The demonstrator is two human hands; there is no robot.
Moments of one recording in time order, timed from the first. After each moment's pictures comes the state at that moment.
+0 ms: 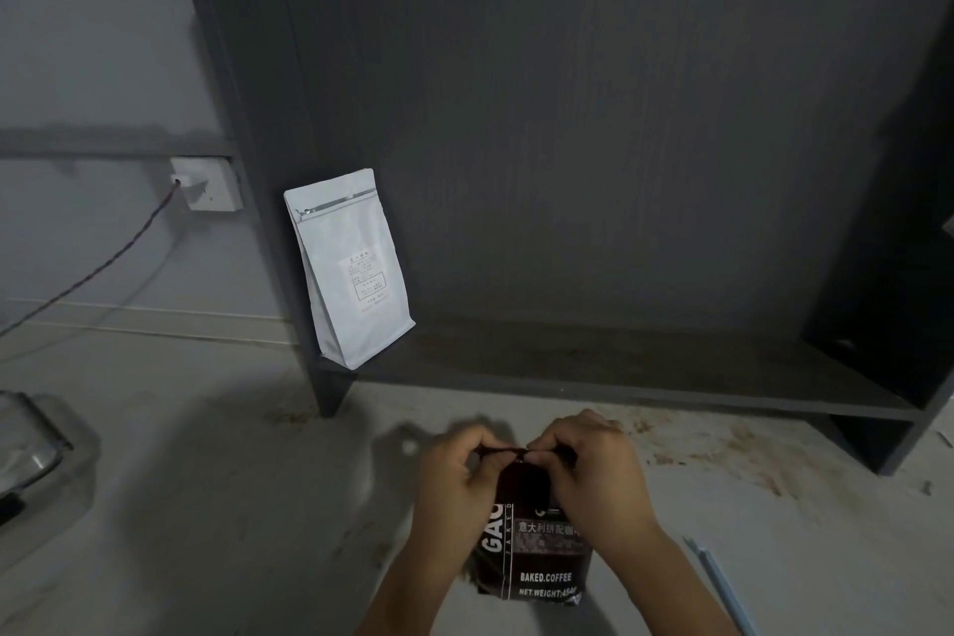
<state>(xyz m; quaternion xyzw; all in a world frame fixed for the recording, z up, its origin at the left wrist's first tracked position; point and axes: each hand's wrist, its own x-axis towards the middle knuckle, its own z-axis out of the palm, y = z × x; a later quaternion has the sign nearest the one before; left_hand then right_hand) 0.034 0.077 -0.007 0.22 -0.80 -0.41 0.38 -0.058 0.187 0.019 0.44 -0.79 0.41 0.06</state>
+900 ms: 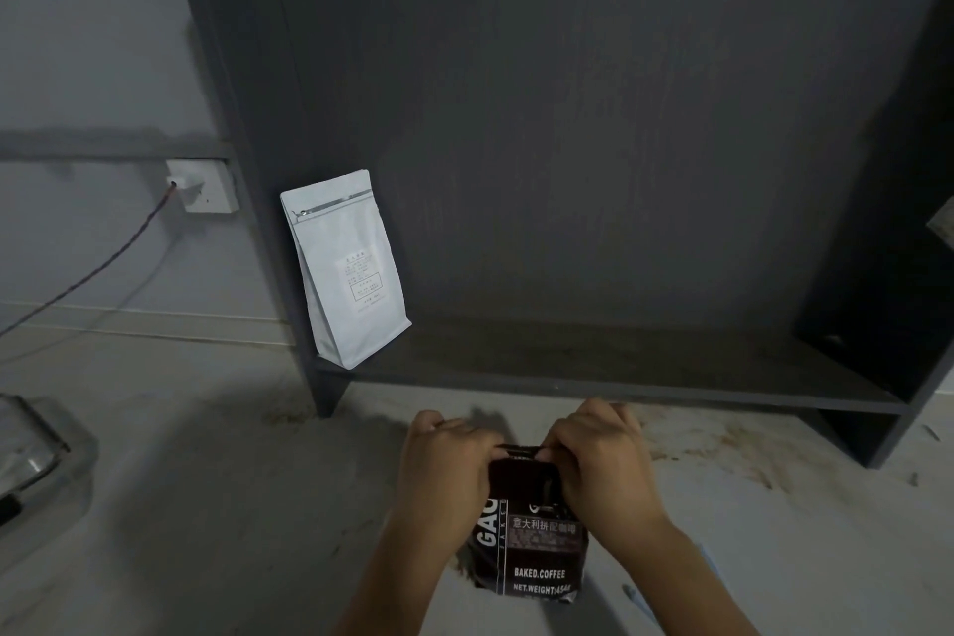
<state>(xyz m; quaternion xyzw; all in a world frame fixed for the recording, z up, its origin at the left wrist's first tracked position) 0.041 0.073 0.019 0.20 -0.95 -0.02 0.24 -0.070 0.194 0.013 0.48 -0.80 0.31 0.18</state>
